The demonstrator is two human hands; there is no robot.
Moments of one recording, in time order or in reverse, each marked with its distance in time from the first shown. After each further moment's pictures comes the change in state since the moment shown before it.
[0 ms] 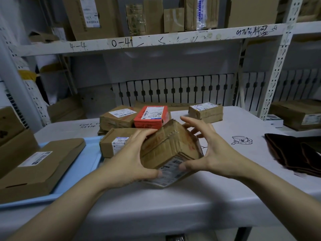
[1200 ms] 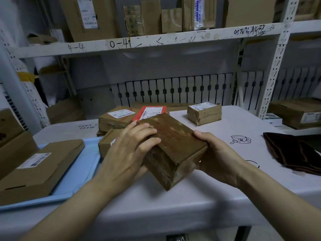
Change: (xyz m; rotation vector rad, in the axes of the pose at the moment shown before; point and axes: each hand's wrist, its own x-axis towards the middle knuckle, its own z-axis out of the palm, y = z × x) left_hand 0.002 -0.014 0.009 0.657 0.448 0.683; right_hand -0.002 0.002 0.009 1.060 0.015 0.552
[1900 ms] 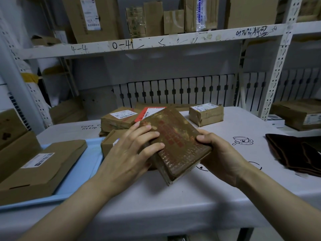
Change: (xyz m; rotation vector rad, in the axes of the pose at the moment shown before) left_hand -0.005 -0.007 -0.001 0.087 -0.054 0.064; right_hand 0.007 0.004 -0.005 -0.098 -0.045 -0.182
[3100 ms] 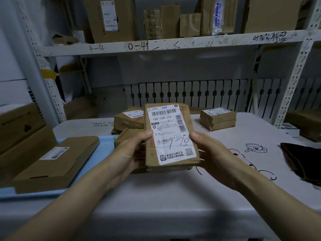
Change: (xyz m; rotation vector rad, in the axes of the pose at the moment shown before) left_hand 0.013 0.002 -0.033 -1.574 -0.039 -1.402; right_hand 0.011 0.000 0.035 -0.229 0.039 0.056
